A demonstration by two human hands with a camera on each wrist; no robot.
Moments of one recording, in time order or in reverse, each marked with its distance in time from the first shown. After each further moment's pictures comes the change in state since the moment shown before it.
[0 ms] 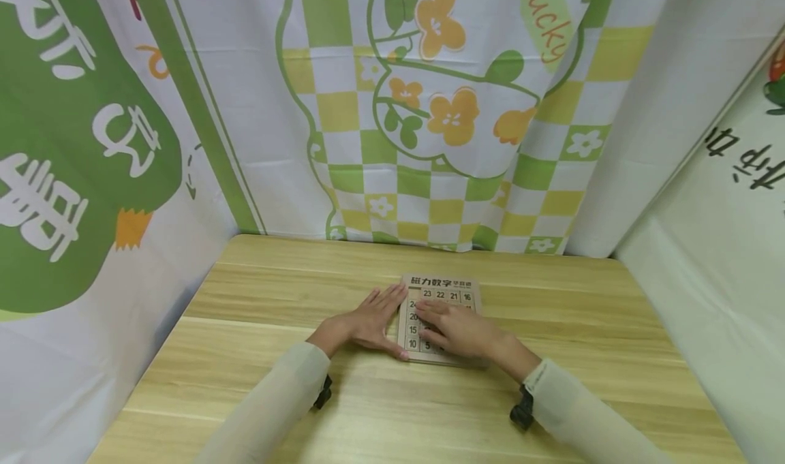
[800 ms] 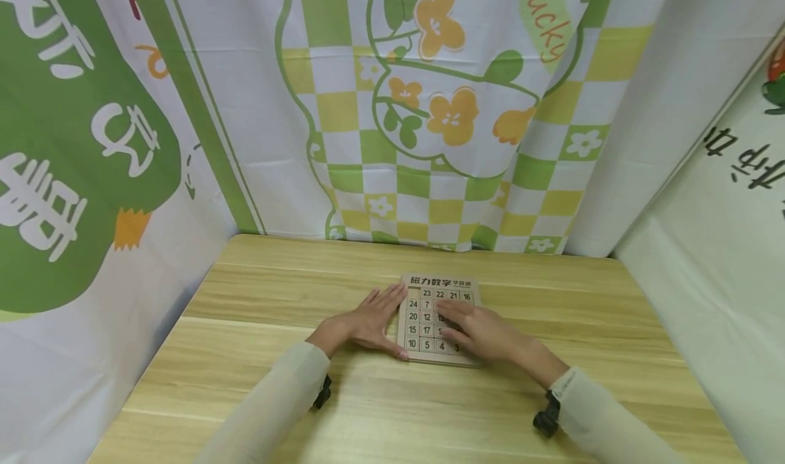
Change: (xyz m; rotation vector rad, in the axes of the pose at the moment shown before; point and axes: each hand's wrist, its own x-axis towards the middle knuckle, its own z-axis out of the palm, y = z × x) left_hand 0.002 -0.002 0.002 -0.002 0.005 0.004; right_hand -0.034 0.018 -0.007 0.064 0.070 0.048
